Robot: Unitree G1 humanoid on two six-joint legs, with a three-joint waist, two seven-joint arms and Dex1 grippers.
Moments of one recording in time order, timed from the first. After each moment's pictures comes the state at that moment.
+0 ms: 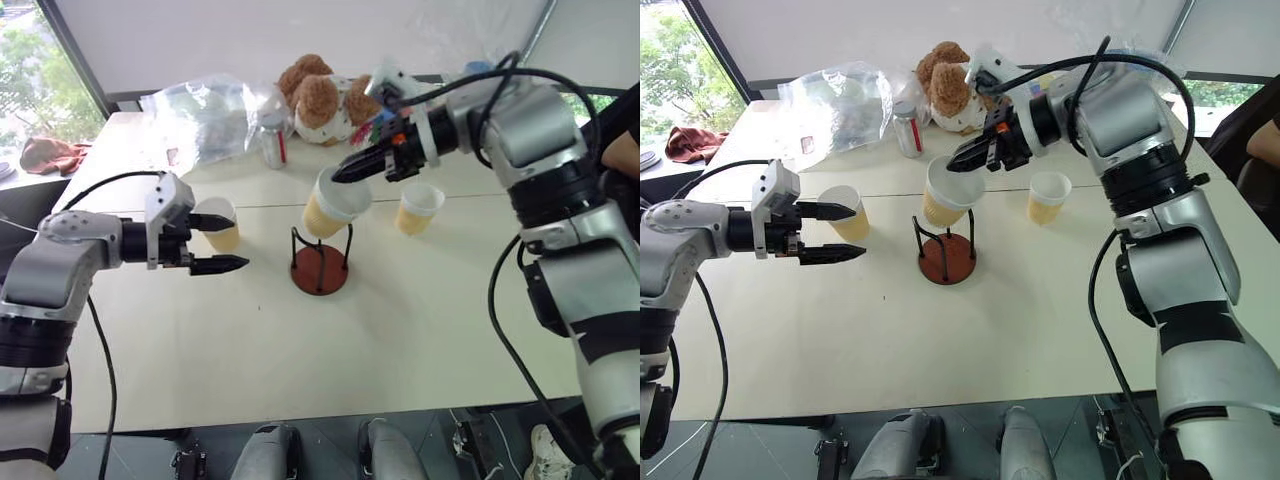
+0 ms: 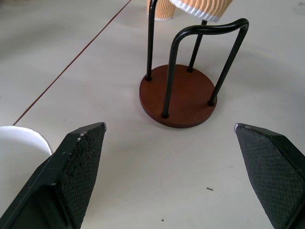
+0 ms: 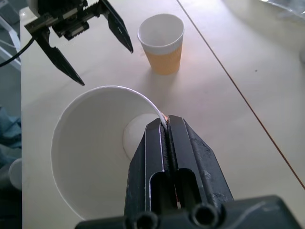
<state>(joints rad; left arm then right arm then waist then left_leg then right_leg) -0.58 0.89 0.03 0.02 -0.46 0.57 -1.23 -1.42 -0.59 0.41 0.50 0.21 0.74 1.41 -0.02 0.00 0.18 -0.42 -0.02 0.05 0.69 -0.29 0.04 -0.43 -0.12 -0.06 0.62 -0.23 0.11</state>
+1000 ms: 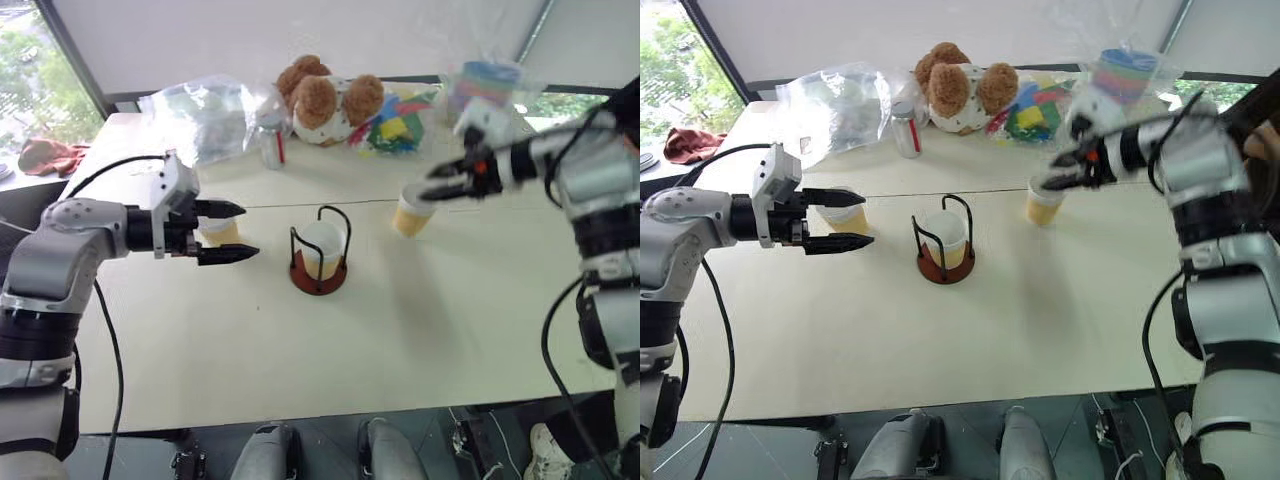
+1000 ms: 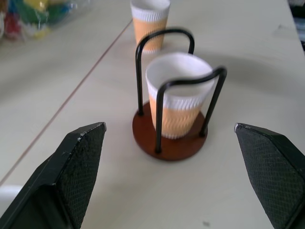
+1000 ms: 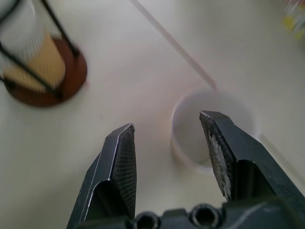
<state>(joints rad) -0.69 0.83 0.03 -0.01 -0.51 0.60 -1.22 -1.07 -0.83 0.28 0.57 0.01 0.40 1.31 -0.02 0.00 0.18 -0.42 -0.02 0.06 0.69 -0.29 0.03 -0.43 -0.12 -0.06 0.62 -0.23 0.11</state>
